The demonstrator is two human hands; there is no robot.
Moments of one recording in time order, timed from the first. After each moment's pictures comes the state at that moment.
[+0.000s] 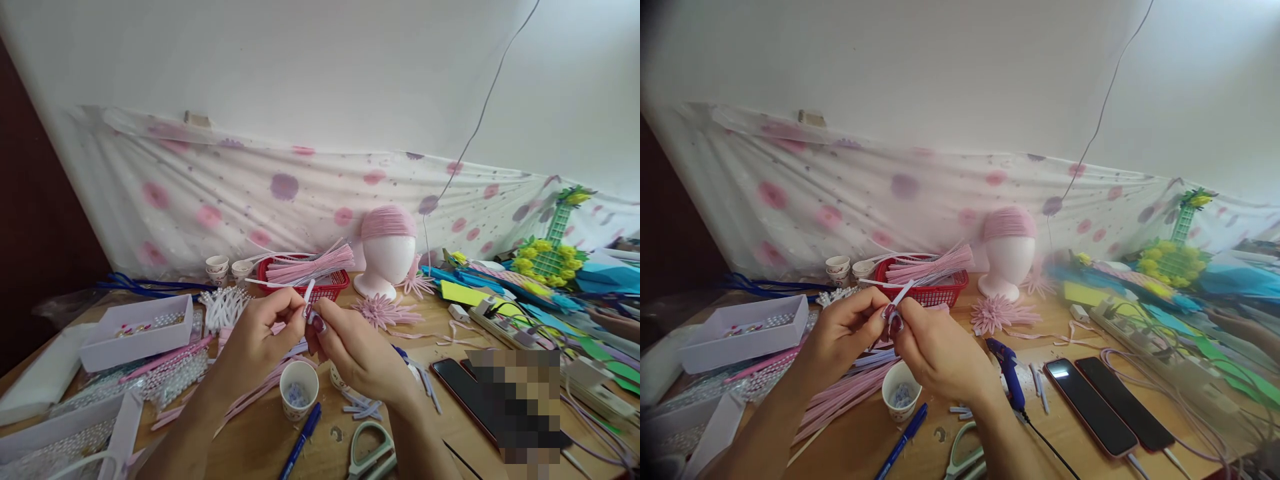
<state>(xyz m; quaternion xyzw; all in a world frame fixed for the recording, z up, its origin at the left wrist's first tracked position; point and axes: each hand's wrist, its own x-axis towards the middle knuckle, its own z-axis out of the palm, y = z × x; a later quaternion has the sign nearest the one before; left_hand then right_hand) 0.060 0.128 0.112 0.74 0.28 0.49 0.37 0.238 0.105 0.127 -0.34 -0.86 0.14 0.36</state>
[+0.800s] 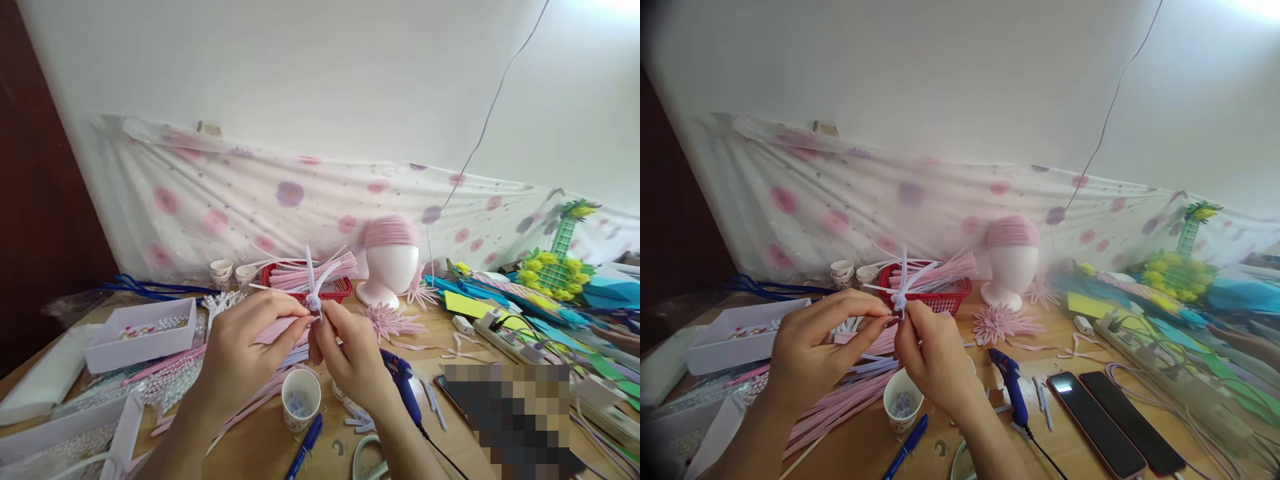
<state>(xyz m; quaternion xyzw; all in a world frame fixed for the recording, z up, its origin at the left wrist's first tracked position) 0.048 0.124 0.116 0.77 0.23 0.59 -0.02 0.218 0.110 0.111 -0.37 -0.78 0.16 0.48</state>
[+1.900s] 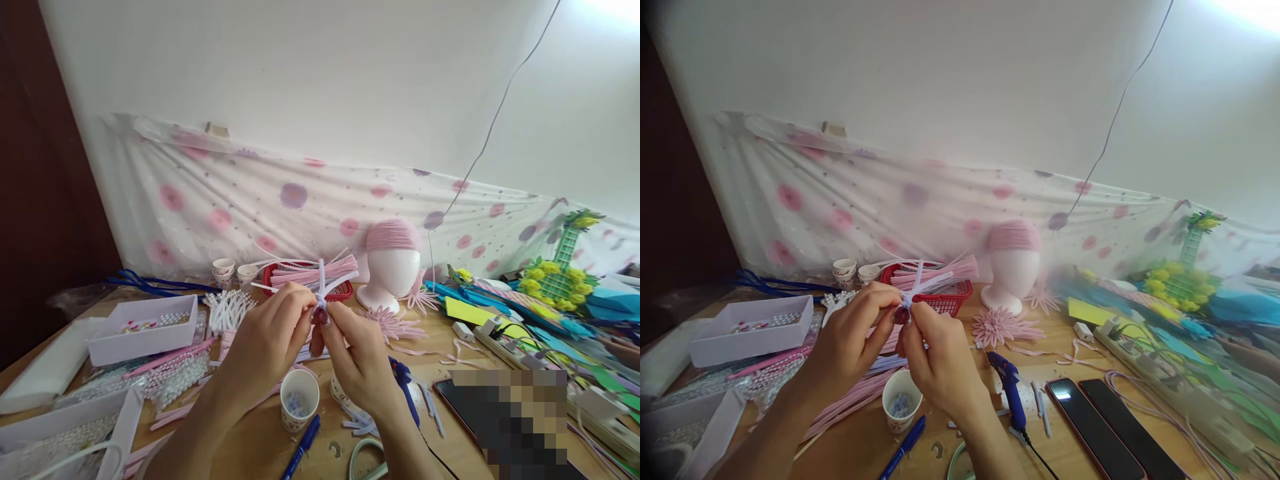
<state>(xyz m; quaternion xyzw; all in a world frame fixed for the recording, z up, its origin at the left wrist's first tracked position) 0.060 0.130 0.110 0.81 0.25 0.52 -0.10 0.222 0.105 0.115 -0.36 -0.80 0.09 0.48</state>
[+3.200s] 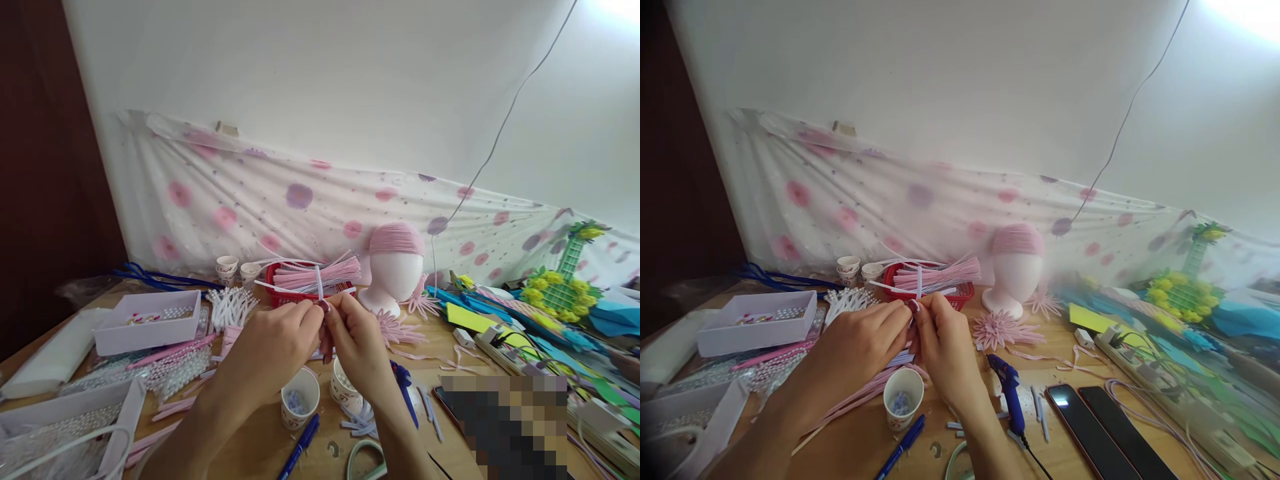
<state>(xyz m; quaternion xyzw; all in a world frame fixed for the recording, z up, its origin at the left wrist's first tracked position) 0.062 0.124 0.112 0.84 0.32 0.35 -0.26 0.222 0.119 0.104 -0.40 -0.70 0.27 0.53</state>
